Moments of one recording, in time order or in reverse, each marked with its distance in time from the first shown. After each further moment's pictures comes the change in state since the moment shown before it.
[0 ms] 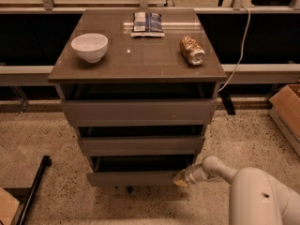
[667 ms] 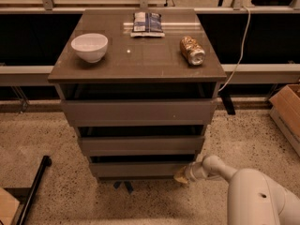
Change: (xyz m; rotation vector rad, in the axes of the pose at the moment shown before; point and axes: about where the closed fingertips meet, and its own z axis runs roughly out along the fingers) arm 0.003 -0.021 0.003 0.037 -0.014 -0.002
